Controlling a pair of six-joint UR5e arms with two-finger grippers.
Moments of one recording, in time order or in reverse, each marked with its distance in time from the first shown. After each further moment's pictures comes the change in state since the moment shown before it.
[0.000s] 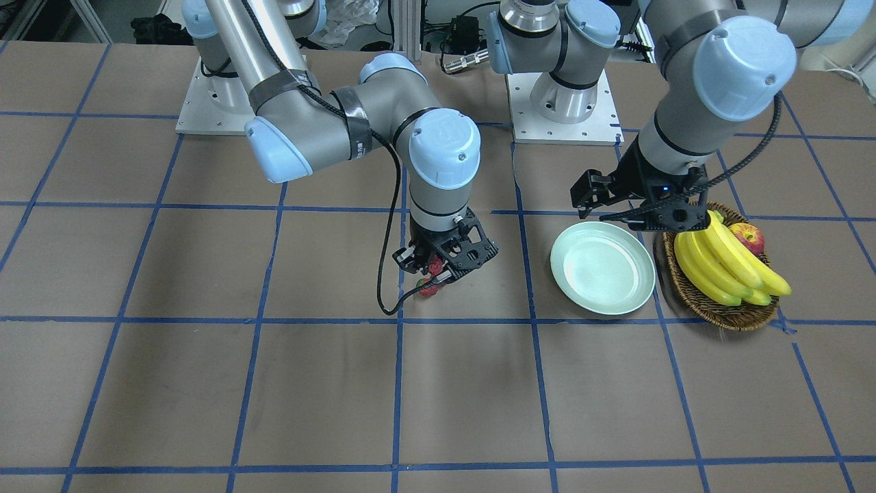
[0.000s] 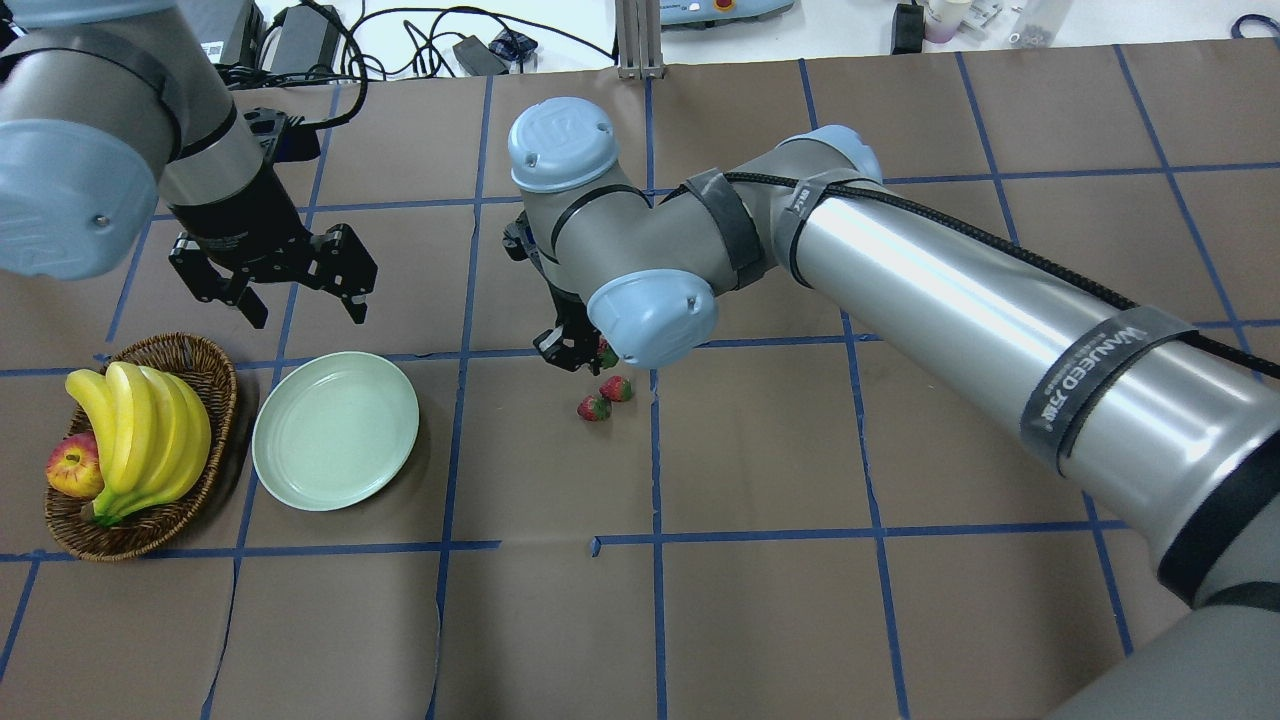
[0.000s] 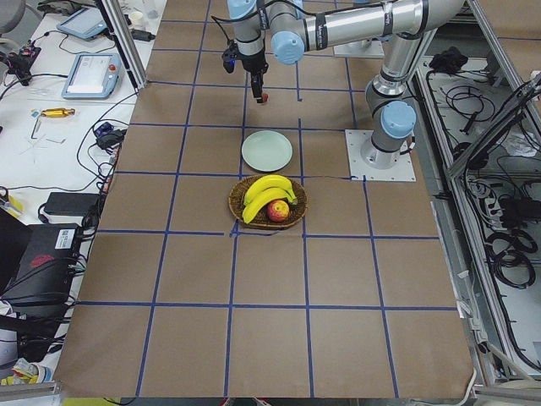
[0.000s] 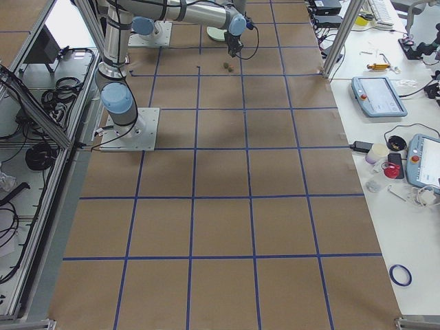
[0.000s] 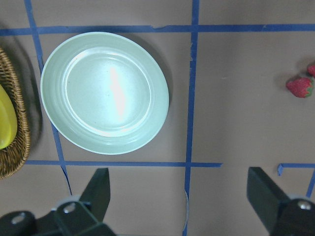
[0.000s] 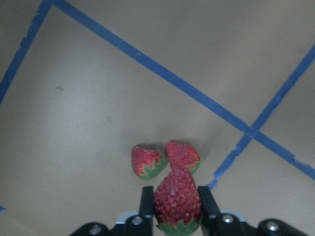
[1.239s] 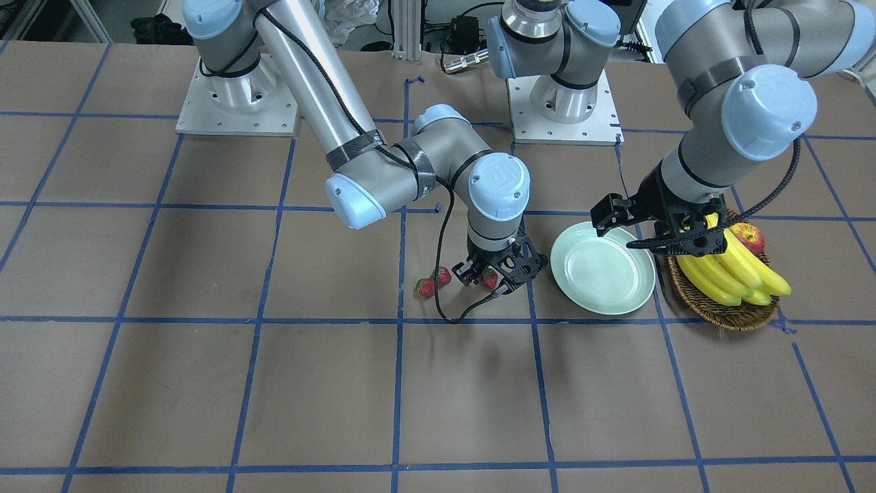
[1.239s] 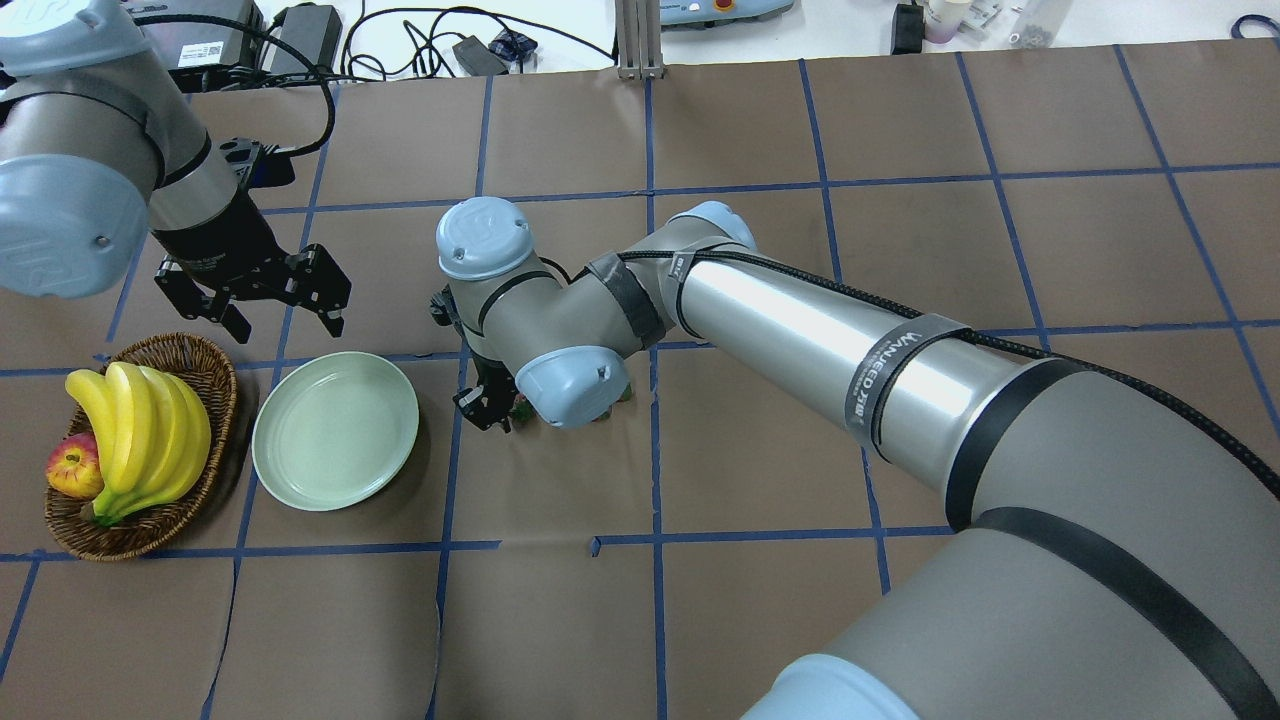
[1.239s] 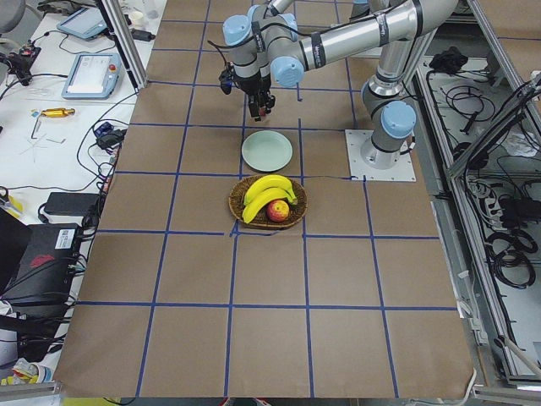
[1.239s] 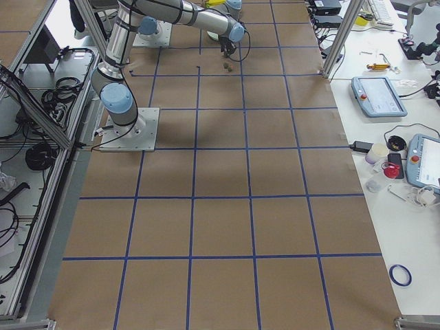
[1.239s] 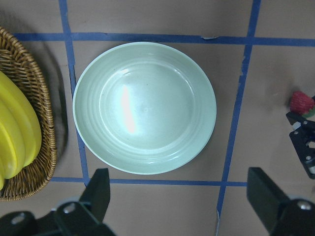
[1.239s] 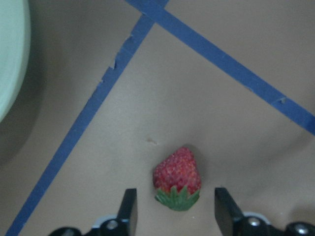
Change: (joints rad) left arm 0.054 -0.033 -0.056 0.079 -0.002 0.043; right arm 0.093 0.169 -0.049 -0.144 0.111 0.065
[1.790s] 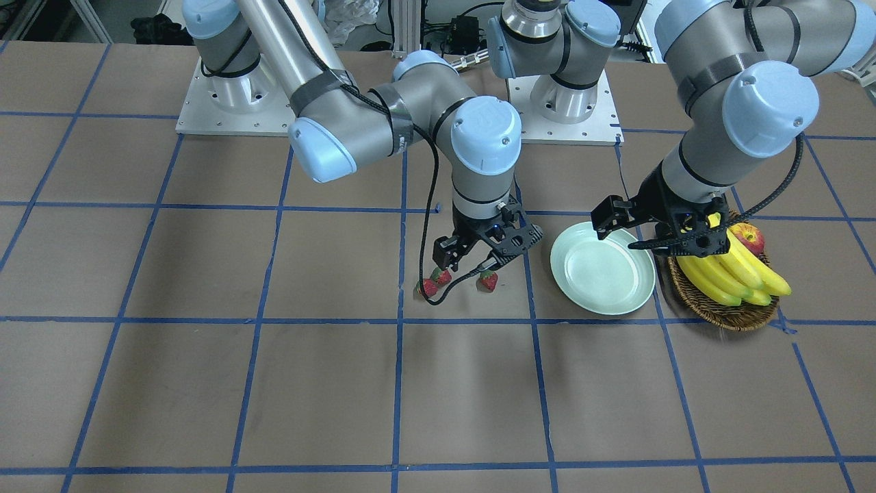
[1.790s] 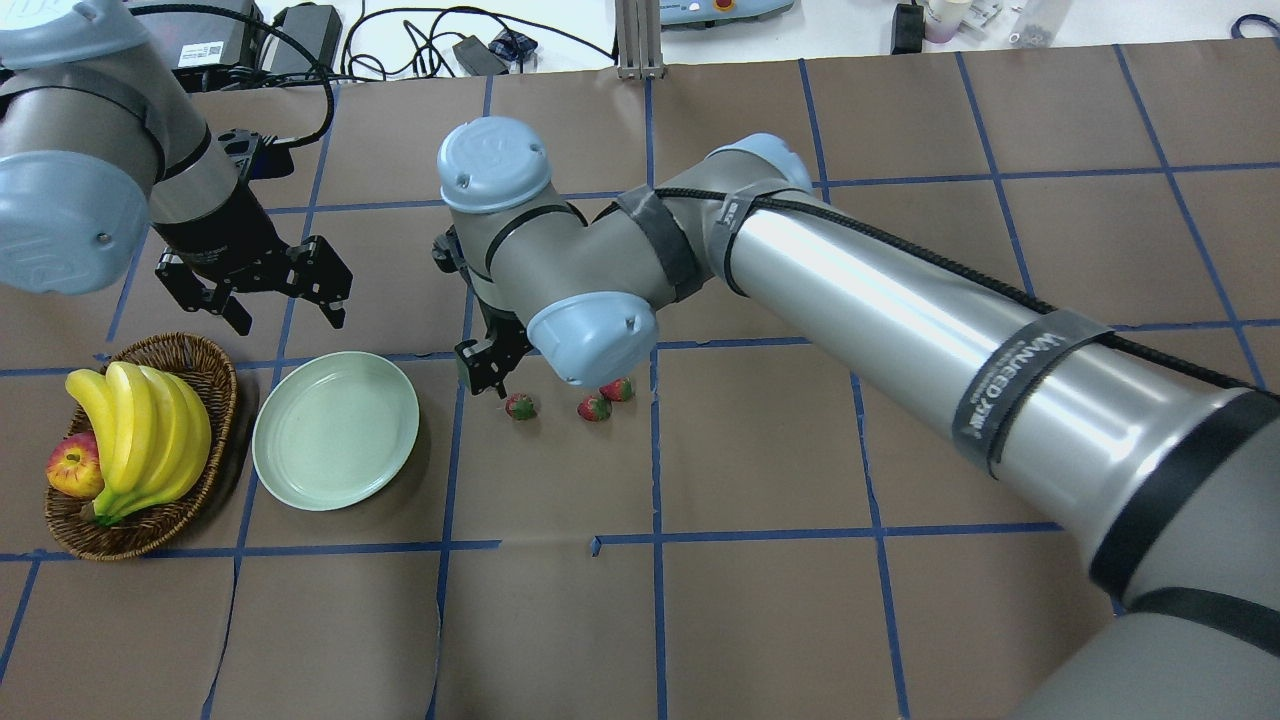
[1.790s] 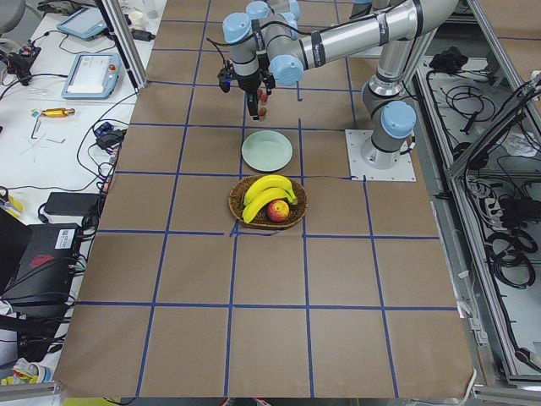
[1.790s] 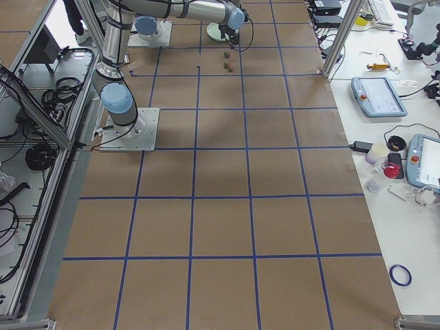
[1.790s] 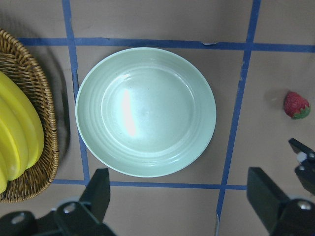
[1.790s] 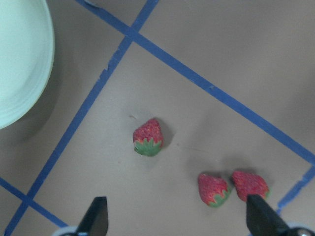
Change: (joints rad) left arm -0.009 -0.001 0.004 0.021 -0.004 -0.027; right arm -0.059 -0.169 -0.012 0.156 -0.041 -0.017
